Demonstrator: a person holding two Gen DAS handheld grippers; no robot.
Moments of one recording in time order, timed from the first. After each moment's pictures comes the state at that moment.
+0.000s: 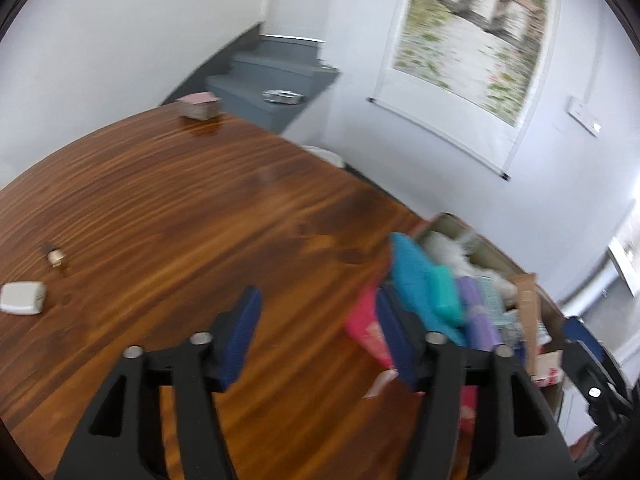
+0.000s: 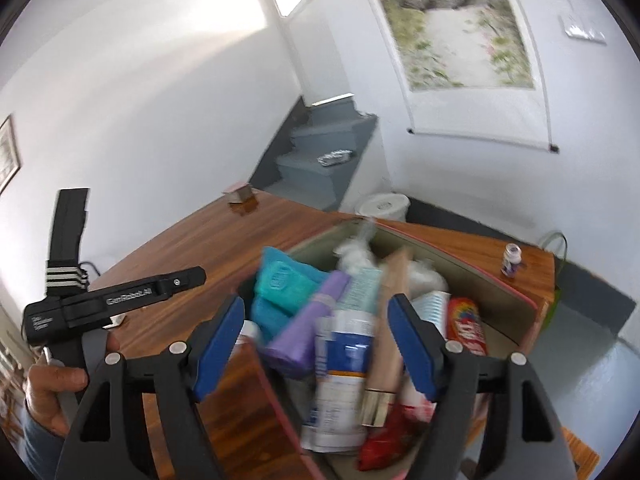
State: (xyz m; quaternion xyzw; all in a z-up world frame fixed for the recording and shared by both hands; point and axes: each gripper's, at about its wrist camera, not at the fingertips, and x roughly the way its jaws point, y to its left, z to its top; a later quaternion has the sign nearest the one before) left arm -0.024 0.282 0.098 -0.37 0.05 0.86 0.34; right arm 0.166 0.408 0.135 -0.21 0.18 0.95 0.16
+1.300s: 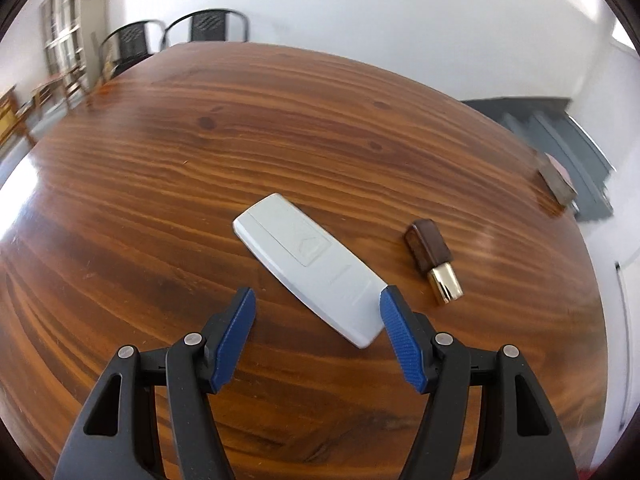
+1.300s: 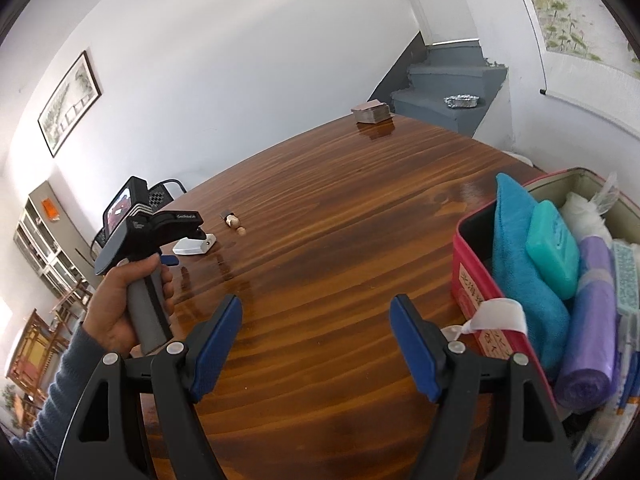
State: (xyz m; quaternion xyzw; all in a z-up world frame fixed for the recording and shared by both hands) left arm -0.178 0.062 0.024 -0.44 -0.18 0.87 -0.12; right arm 0.055 0.327 0.080 -0.31 0.17 0.94 -0.05
